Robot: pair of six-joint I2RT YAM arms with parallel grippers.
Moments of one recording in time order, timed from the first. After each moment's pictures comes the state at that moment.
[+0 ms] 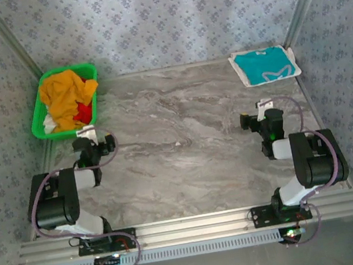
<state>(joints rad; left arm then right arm) 0.02 1.53 0.40 0.72 -0.04 -0.02 -0.04 1.52 0.37 0.73 0.02 -0.02</state>
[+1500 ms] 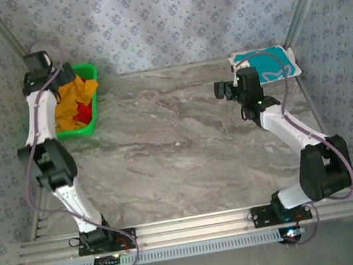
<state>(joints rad) 0.15 2.06 2.03 -0.62 -0.08 -0.13 0.25 1.42 1.02 -0.09 0.15 0.18</state>
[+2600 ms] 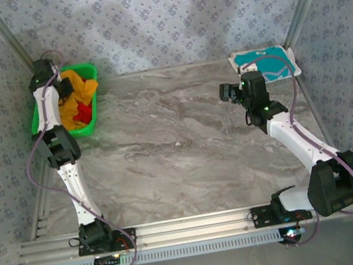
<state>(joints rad) 0.21 2.52 2.55 -0.89 0.06 -0.12 0.25 1.29 0.97 -0.14 0.22 0.21</state>
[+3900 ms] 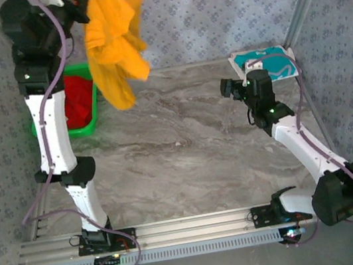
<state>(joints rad) -0.27 1.98 2.89 -0.66 0.29 -0.23 0.24 1.21 0.97 -0.12 0.20 0.24</state>
